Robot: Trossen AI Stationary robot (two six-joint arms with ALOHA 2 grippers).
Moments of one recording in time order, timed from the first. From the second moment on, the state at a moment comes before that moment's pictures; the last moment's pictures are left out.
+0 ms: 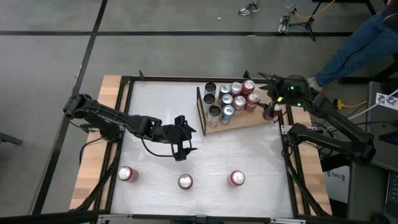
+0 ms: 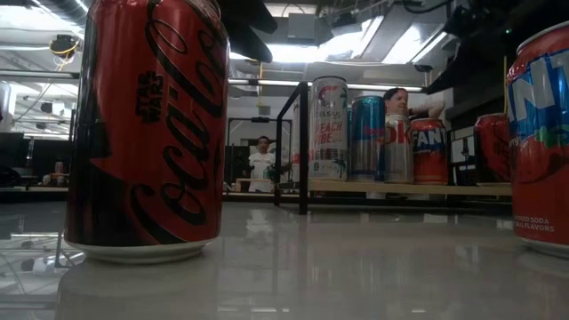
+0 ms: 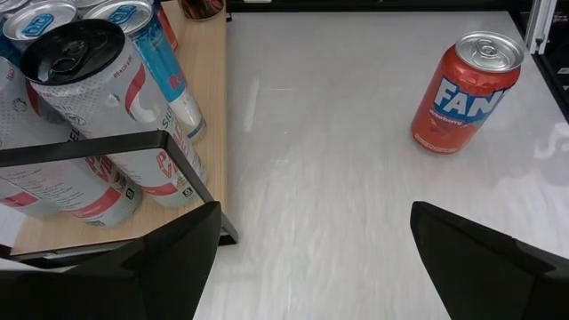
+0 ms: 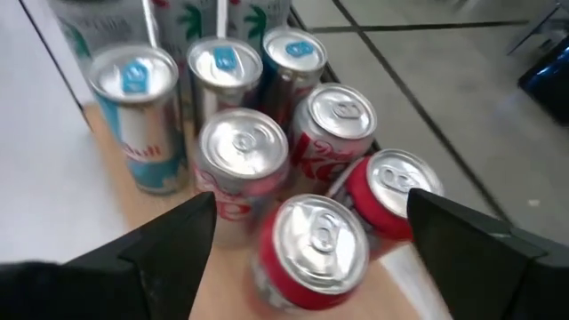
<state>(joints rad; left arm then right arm) -0.23 1.46 1.09 -0.30 -0.31 -0.18 -0.74 0.68 0.76 -0.65 -0.24 -0.41</state>
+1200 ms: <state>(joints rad) -0.38 1.46 1.09 -0.30 -0.27 -0.28 -0.74 0.67 0.76 -0.65 -0.67 -0.05</state>
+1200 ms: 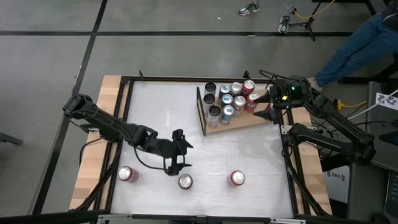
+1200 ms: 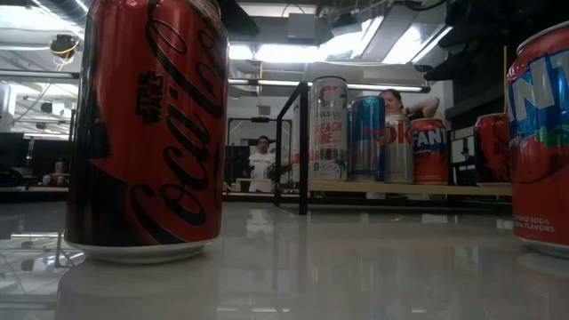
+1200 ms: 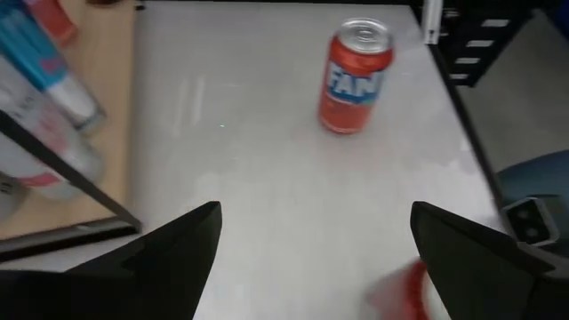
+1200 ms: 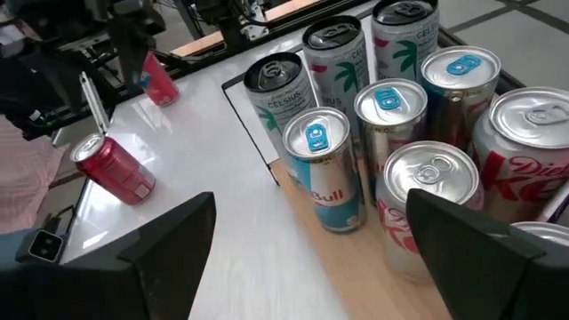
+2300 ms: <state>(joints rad) -0.76 1.58 1.09 -0.44 -0.49 -1.02 -0.21 0.68 0.76 -0.34 -0.43 0.05</state>
